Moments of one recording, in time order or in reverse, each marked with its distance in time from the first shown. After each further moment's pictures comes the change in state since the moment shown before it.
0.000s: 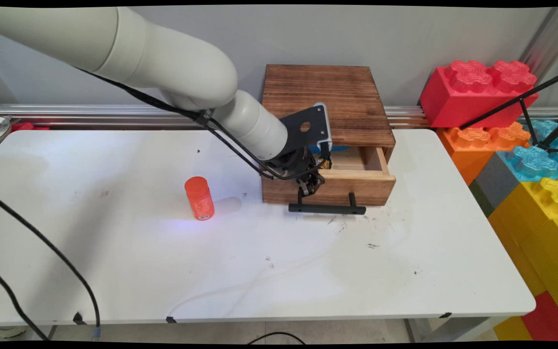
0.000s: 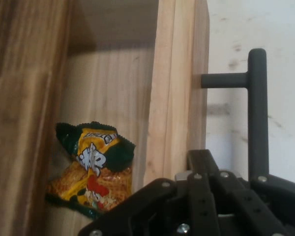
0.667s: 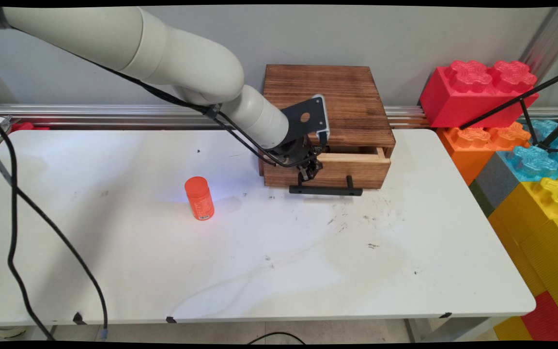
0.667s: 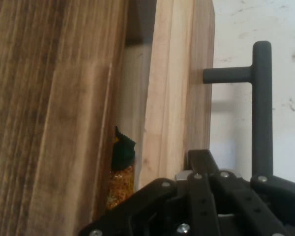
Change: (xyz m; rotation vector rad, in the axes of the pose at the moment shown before) arm -0.008 -0.034 0.025 0.055 0.000 0.018
